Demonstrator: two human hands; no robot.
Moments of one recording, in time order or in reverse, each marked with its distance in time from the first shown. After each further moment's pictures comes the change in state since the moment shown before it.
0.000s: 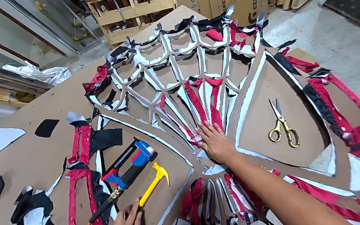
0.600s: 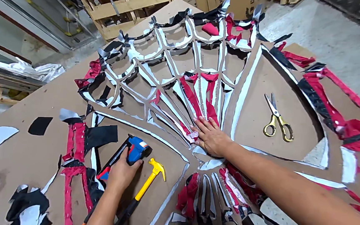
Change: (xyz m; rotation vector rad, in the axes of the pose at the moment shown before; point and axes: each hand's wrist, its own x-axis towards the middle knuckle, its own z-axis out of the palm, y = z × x) left_hand 0.170 0.026 -0.030 -0.060 -0.217 -0.280; right_hand 0.003 0.008 -0.014 -0.027 -0.198 -0.079
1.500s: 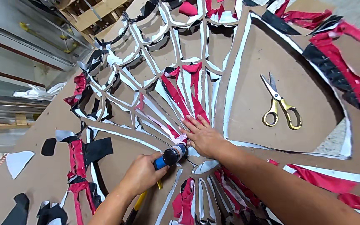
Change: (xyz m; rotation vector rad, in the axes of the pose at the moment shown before) left_hand -0.032 0.154 -0.021 0.205 -0.305 0.569; right_hand -0.004 0.005 -0.004 0.222 0.079 -0.013
